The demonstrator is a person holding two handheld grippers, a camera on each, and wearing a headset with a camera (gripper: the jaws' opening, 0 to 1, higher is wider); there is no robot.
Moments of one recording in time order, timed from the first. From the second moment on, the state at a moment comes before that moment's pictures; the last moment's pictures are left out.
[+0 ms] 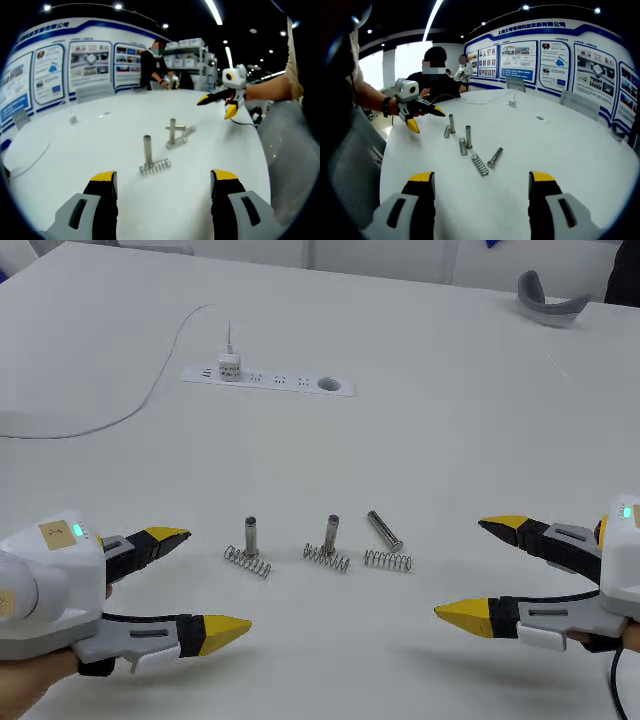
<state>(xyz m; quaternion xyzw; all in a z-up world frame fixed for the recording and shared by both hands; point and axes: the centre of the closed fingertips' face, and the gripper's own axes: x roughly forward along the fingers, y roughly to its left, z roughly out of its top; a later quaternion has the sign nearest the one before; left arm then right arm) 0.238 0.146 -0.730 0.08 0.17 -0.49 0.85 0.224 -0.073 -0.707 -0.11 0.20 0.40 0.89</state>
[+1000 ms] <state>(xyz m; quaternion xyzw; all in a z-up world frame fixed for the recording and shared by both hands) 0.240 0.147 -0.727 0.07 0.17 -0.48 0.86 0.226 -0.077 -0.707 -0.11 0.21 0.39 0.89</state>
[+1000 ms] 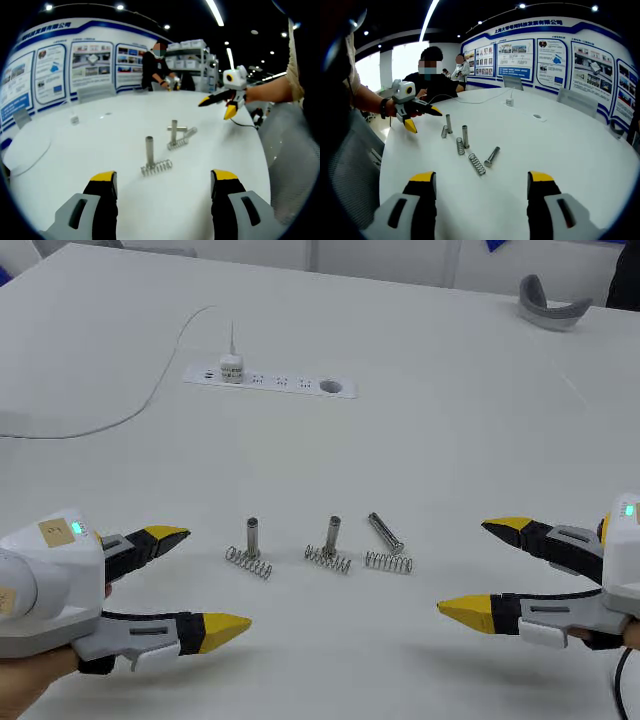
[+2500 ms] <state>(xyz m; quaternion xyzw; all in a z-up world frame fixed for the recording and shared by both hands) 0.239 0.147 -0.724 0.07 0.16 -0.48 0.86 0.296 -0.039 -0.694 -0.13 0.26 0.36 0.89</state>
